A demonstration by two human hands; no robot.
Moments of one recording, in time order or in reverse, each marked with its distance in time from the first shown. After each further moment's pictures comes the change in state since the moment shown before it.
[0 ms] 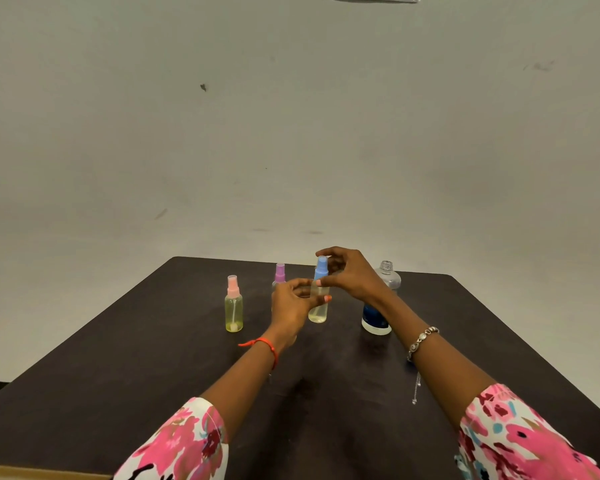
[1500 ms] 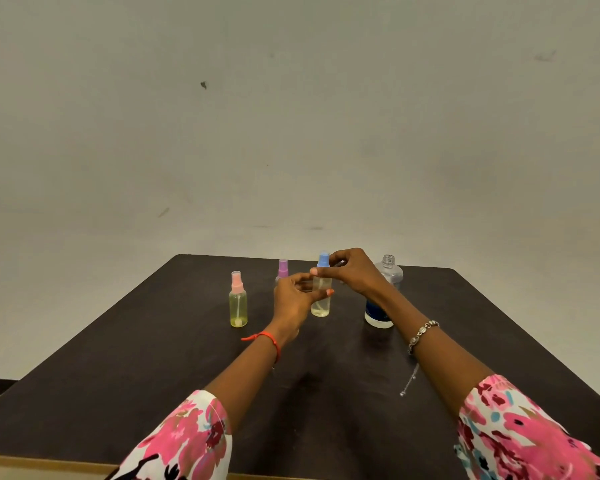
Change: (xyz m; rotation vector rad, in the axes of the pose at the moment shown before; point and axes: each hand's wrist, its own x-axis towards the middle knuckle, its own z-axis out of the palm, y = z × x) left_hand -0.009 0.006 -0.004 -0.001 -0.014 0.003; right_hand 0.001 0.008 0.006 -0.002 0.012 0.092
